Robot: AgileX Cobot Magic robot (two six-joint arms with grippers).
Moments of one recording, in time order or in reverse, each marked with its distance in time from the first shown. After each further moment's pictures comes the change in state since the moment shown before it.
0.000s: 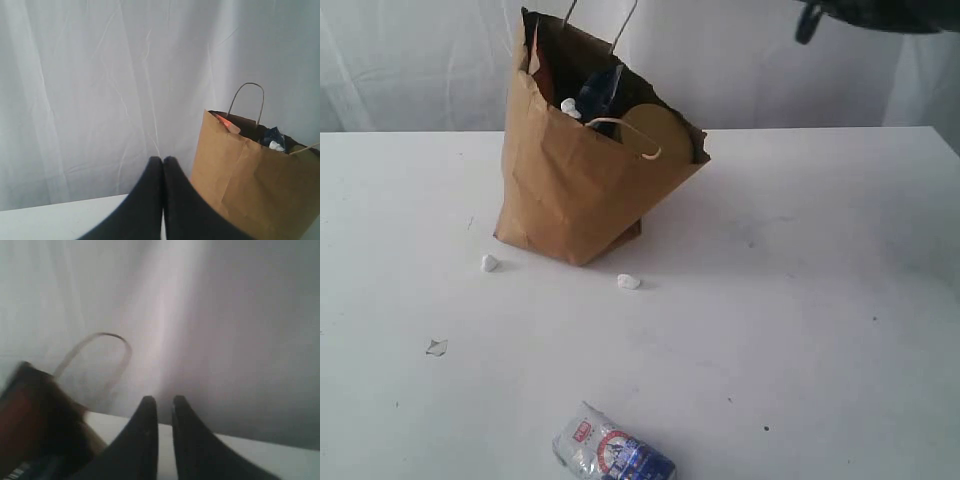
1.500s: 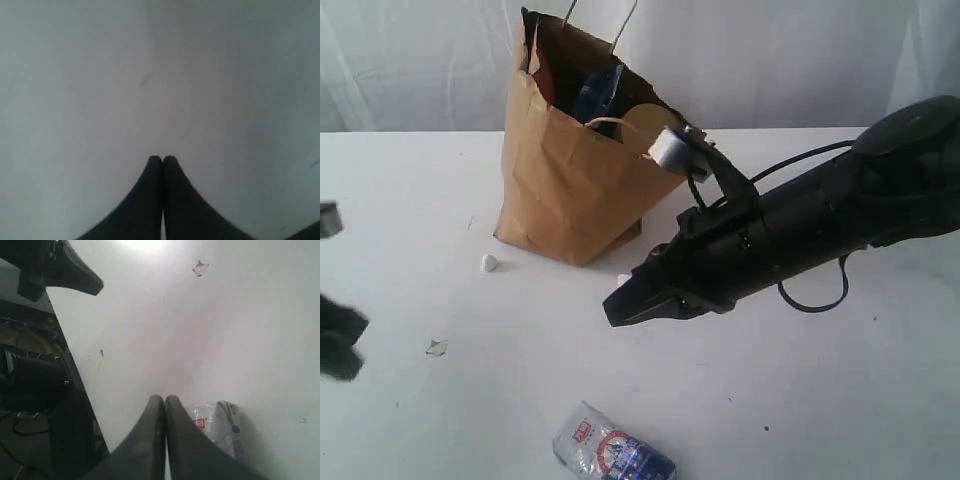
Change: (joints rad) left arm 0.037 1.346 -0.585 -2.001 1.100 2.079; right arm -0.045 -0.007 0.448 -0.535 1.148 0.683
